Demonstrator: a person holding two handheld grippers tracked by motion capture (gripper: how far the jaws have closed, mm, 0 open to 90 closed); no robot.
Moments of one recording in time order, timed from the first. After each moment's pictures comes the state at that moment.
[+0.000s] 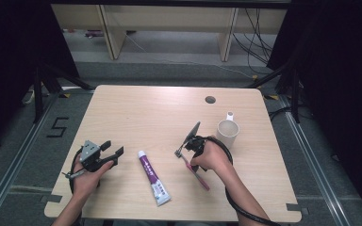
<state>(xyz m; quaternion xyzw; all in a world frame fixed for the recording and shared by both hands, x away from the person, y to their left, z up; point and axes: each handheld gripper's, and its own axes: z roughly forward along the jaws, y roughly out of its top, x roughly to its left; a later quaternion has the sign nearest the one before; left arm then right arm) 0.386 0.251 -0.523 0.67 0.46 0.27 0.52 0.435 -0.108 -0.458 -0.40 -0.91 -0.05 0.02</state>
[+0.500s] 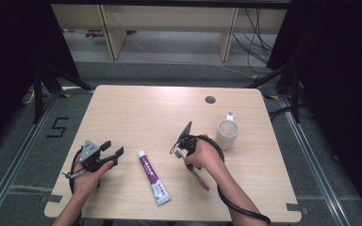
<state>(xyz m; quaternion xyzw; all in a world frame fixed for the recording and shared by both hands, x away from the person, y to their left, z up) 0.385 0.252 -0.523 0.67 0.46 0.27 0.52 0.442 -0.087 -0.464 -0.40 -0.92 -0.03 0.01</state>
